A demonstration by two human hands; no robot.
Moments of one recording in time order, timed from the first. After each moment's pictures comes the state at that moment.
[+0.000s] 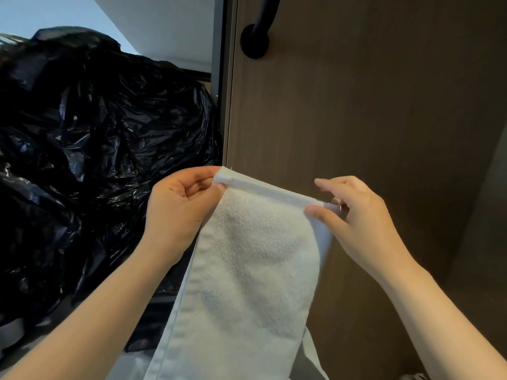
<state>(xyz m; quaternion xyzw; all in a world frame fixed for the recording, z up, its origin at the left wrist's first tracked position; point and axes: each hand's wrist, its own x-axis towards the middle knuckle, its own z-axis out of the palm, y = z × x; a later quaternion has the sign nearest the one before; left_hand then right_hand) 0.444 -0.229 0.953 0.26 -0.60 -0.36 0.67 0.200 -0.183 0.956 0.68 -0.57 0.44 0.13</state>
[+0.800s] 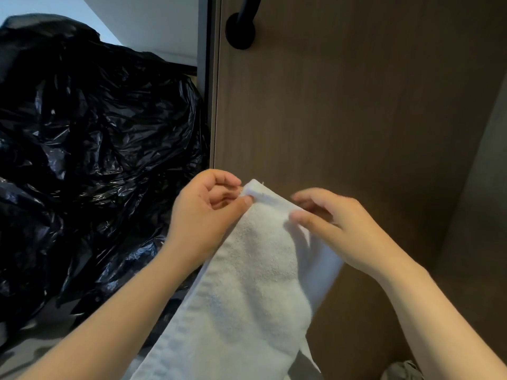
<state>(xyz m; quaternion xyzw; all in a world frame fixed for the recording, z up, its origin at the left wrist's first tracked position) 0.407 -0.233 0.938 0.26 -0.65 -0.36 0.62 0.194 -0.179 0.951 0.74 -0.55 0.38 0.02</state>
